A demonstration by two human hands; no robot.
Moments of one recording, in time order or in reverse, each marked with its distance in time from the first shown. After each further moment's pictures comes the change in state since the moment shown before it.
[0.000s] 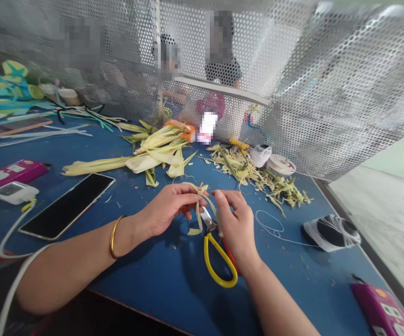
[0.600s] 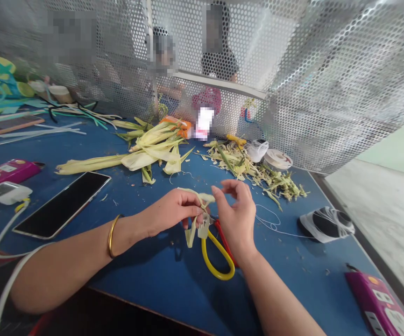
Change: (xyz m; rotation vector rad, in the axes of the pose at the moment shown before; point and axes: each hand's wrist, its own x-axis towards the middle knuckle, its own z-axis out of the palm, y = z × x) left_hand -0.003 -0.007 0.002 0.362 -0.206 -0.034; right_hand 0.006 0.008 -0.002 -0.078 0.140 -0.097
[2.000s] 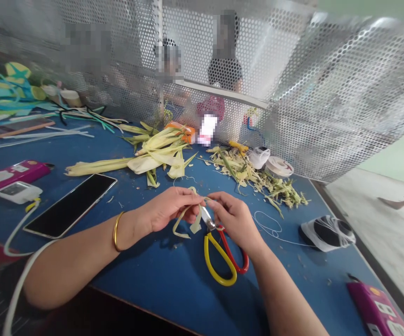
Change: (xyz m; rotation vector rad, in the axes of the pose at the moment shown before) left_hand 0.000 0.008 -0.014 -0.391 0.123 -0.156; right_hand 0.013 0.004 -0.013 -0.009 -0.560 -0.009
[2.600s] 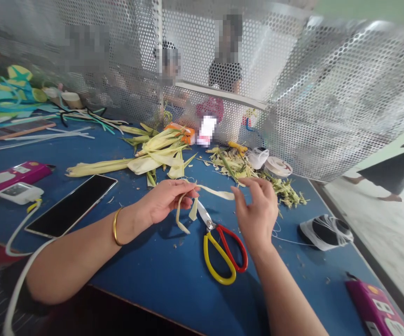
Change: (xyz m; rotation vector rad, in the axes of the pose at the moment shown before) left_hand 0.008 0.008 -0.007 -0.086 0.206 0.052; right_hand 0.002 0.007 -0.016 -0.374 0.675 -0.209
